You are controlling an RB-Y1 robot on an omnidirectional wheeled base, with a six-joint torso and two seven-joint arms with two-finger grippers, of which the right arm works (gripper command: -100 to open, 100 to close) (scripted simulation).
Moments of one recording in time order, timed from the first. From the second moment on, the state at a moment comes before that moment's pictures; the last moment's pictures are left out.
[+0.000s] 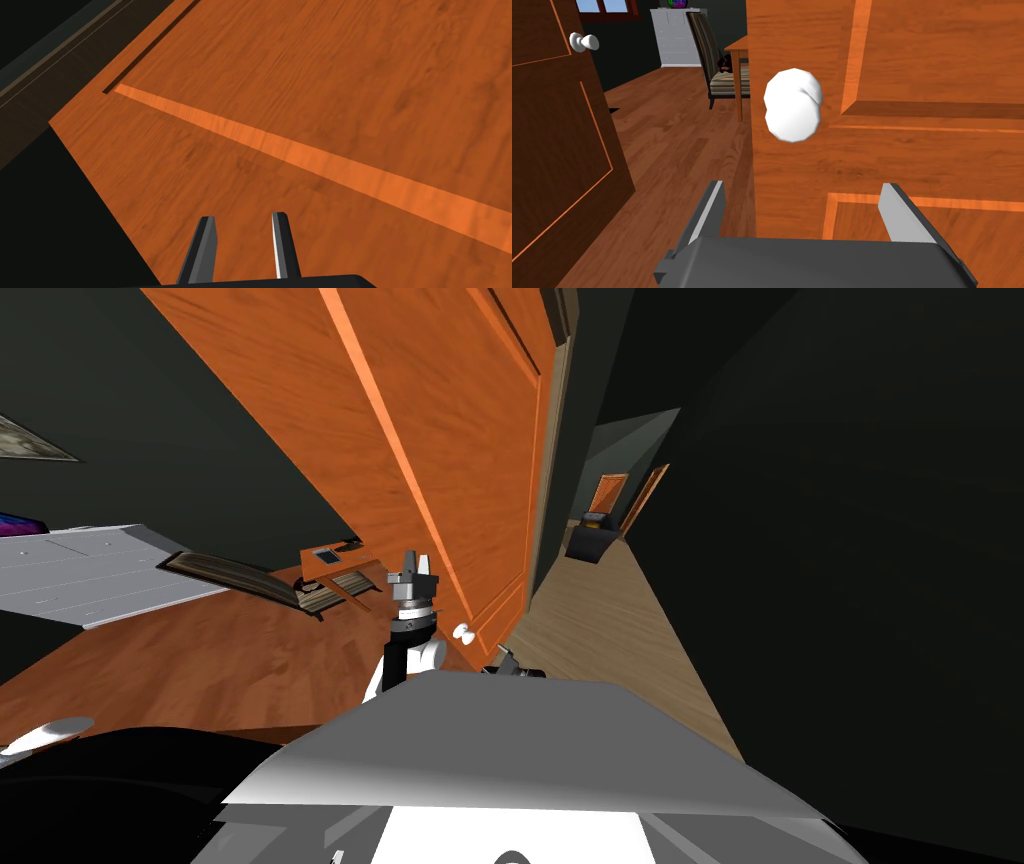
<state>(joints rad) 0.13 -0.17 0.81 -1.05 -2.72 0.78 1.25</state>
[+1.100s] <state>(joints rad) 0.12 -0.16 0.80 -1.03 -2.71 0.78 1.24</state>
